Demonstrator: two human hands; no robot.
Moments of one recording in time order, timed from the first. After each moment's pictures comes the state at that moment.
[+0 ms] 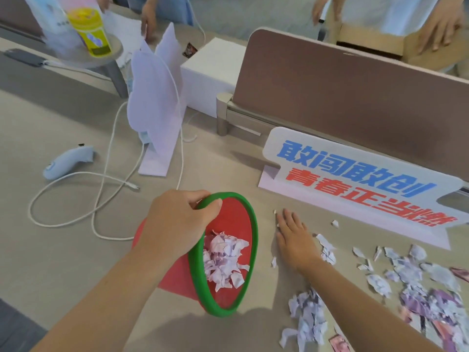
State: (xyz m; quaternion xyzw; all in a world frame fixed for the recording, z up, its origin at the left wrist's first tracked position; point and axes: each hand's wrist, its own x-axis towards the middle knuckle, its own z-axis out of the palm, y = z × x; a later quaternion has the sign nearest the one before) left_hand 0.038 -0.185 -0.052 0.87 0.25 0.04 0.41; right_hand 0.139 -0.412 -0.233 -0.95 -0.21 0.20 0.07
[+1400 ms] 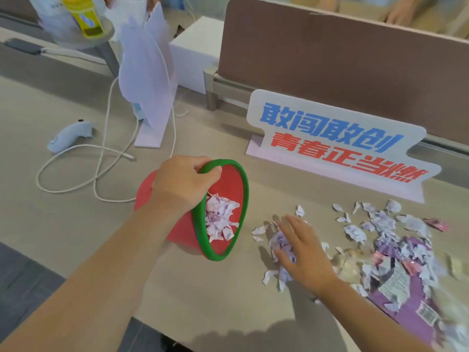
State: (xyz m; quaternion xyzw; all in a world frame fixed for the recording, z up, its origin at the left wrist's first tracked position) left_hand 0.017 -0.229 -0.060 0.90 0.24 0.03 0.37; right_hand 0.023 -0.495 -0.204 -0.93 -0.27 0.11 0.24
